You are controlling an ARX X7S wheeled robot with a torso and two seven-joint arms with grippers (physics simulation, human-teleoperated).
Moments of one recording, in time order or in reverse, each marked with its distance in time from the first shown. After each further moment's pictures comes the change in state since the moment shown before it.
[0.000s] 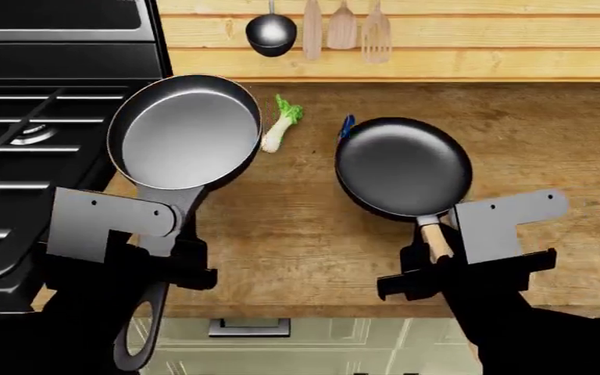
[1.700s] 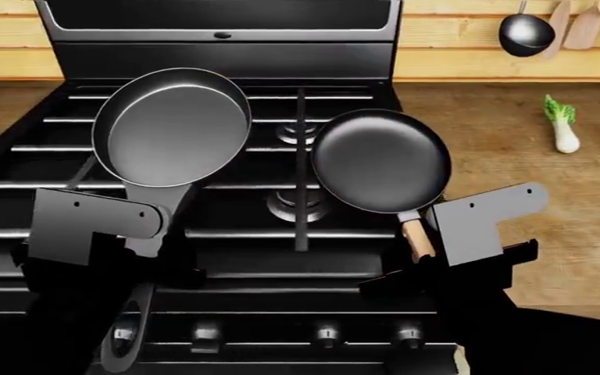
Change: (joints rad) left arm 0.016 -0.055 -0.011 0.023 -0.018 0.037 -0.011; right arm 0.063 -0.007 -0.082 -0.029 0.035 -0.004 0.034
